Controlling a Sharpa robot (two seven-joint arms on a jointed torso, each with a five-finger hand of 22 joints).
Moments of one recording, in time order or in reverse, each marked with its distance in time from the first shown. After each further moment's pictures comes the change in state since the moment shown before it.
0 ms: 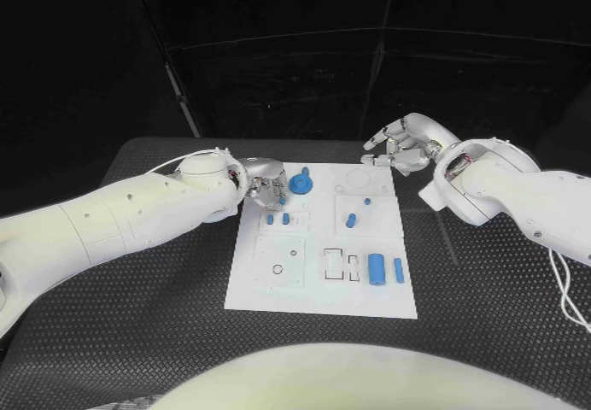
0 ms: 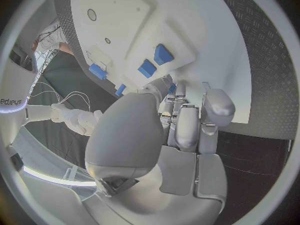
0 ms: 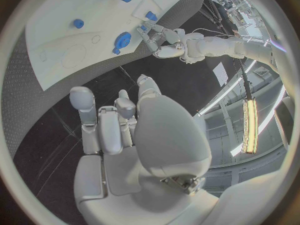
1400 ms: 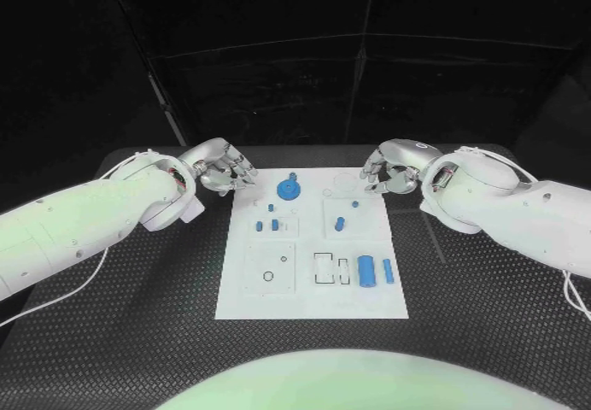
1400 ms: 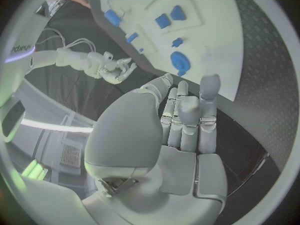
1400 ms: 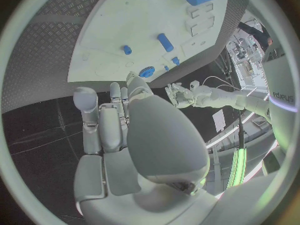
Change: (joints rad) left arm -0.006 -0.173 0.042 0.072 0.536 -0.207 0.150; left_hand -0.008 -0.008 0.010 -0.010 0.000 -0.026 0.024 0.019 0.000 -0.008 0.021 0.008 0.019 -0.120 0.013 -0.195 -0.335 0.044 -0.173 0.017 -0.348 -0.237; right arm -0.033 -0.026 -0.008 0.005 -0.490 0.141 -0.061; right_hand 0.177 -0.023 0.126 -0.004 -0.186 0.130 -0.013 -0.082 -0.006 -0.155 0.002 -0.862 -0.837 0.000 0.000 -0.070 -0.057 0.031 0.025 -0.007 -0.003 0.016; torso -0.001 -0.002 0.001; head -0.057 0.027
